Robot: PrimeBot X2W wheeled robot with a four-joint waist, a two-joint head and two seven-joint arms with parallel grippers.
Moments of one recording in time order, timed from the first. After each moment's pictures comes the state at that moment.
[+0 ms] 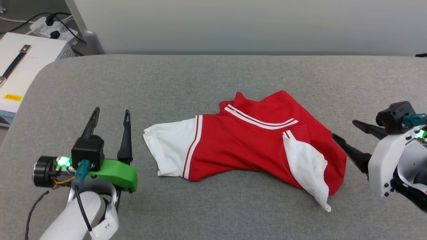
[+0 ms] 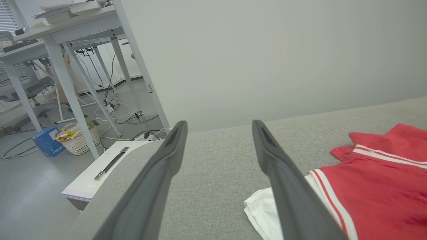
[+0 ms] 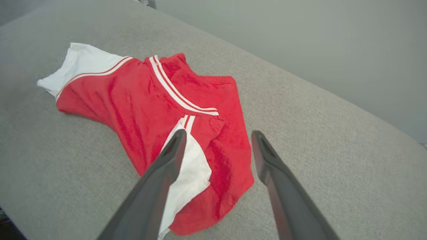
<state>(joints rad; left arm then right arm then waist) -0.33 0.54 -0.55 0.13 -0.50 0.38 -0.26 -0.34 -0.70 0.46 -0.06 0.67 0.13 0.38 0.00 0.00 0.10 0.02</state>
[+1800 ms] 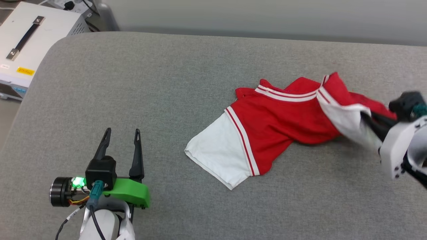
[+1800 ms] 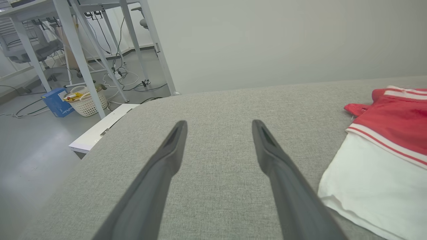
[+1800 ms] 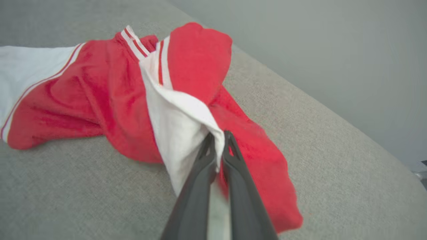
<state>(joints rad) -0.15 0.19 -0.15 0.19 -0.12 0.11 -0.26 -0.69 -0.79 0.90 0.39 0.75 0.13 -0.02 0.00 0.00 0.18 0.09</state>
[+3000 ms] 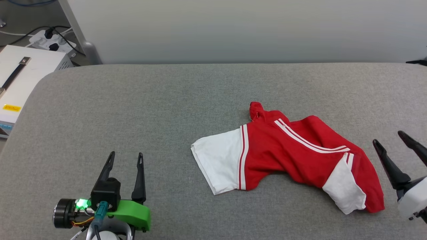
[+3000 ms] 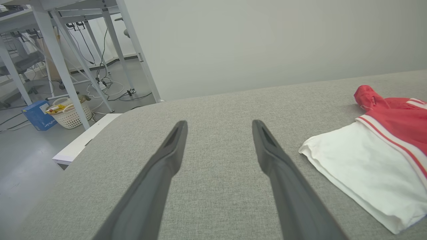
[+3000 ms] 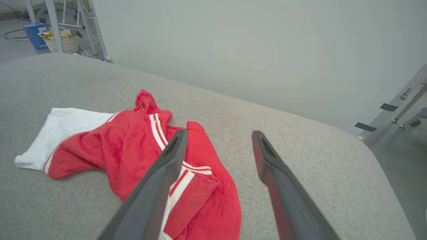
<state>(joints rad) -0.04 0.16 -0.11 0.18 -0.05 0.07 -0.26 -0.05 -0.64 0.21 0.03 0.52 0.13 -0.08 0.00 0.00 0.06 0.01</state>
